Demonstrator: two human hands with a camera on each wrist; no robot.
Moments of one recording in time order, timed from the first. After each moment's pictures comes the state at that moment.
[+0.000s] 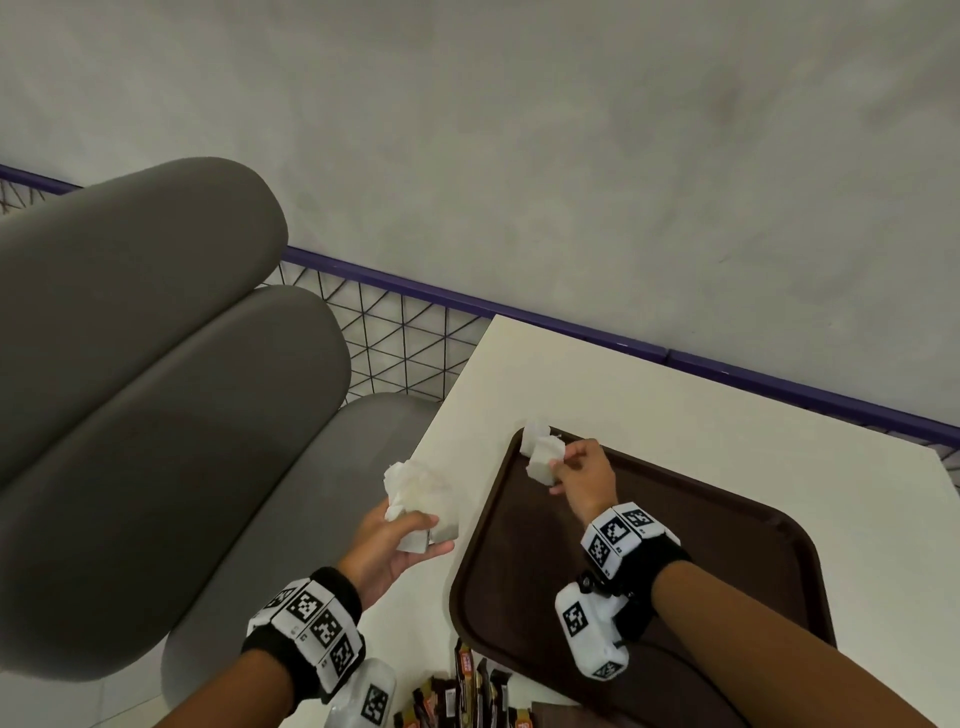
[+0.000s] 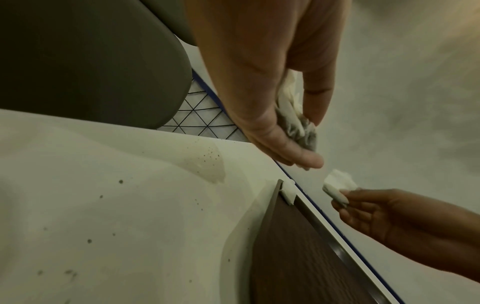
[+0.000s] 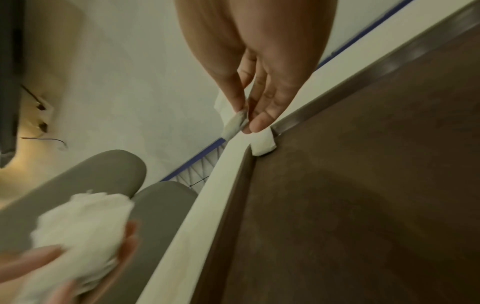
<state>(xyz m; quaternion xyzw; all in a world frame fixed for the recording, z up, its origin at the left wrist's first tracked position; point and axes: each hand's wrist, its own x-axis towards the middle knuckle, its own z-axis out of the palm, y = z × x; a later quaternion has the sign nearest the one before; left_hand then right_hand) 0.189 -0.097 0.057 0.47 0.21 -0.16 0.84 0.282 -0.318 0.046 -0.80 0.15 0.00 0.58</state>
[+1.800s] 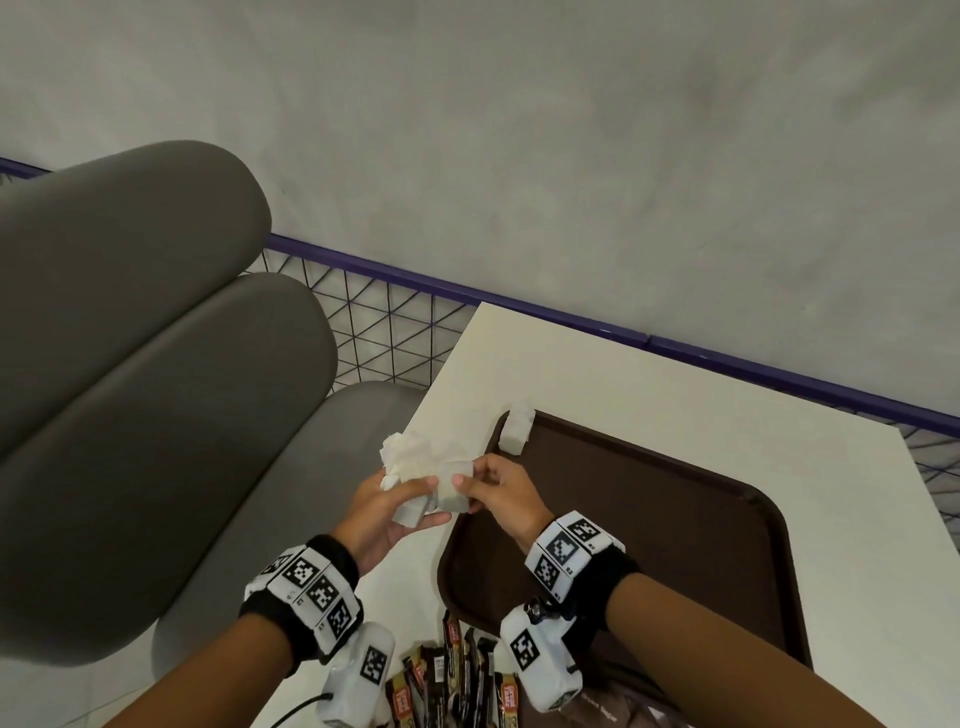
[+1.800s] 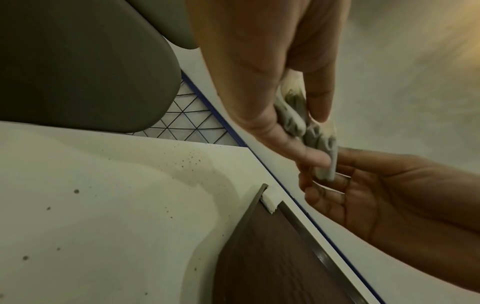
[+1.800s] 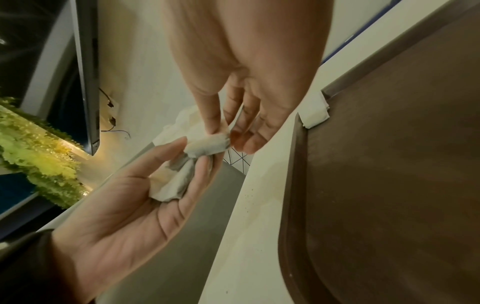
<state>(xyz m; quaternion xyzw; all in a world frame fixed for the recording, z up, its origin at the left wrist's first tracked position) 0.189 -0.104 0.075 0.48 0.18 -0.15 0.85 0.228 -0.262 0.061 -0.74 0.00 0.19 0.65</state>
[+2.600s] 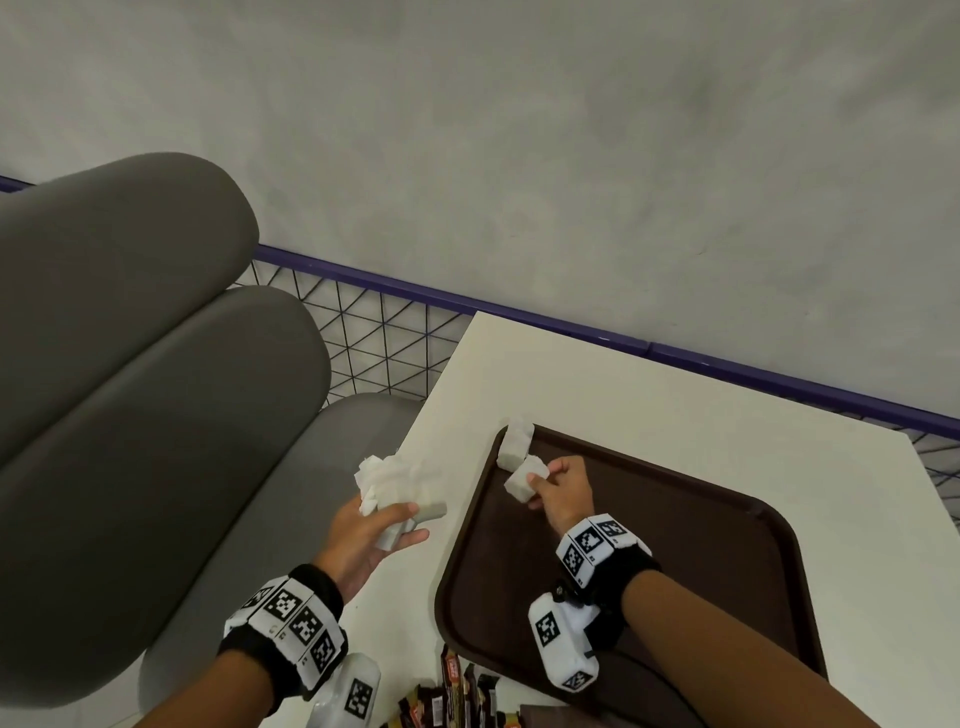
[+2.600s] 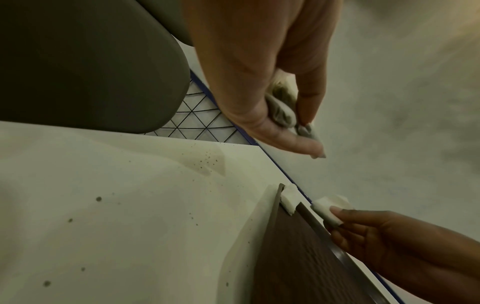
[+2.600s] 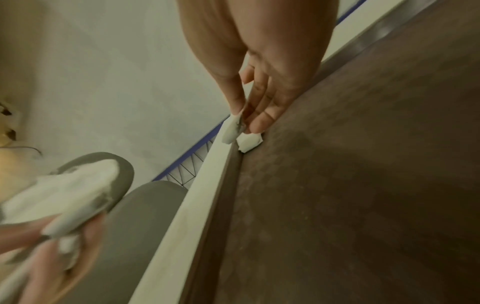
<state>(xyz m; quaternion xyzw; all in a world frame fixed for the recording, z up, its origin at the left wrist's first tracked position) 0.198 -0.095 0.058 0.51 0.20 -0.10 0.83 0.271 -0.315 0.027 -0.77 0.21 0.02 0.60</state>
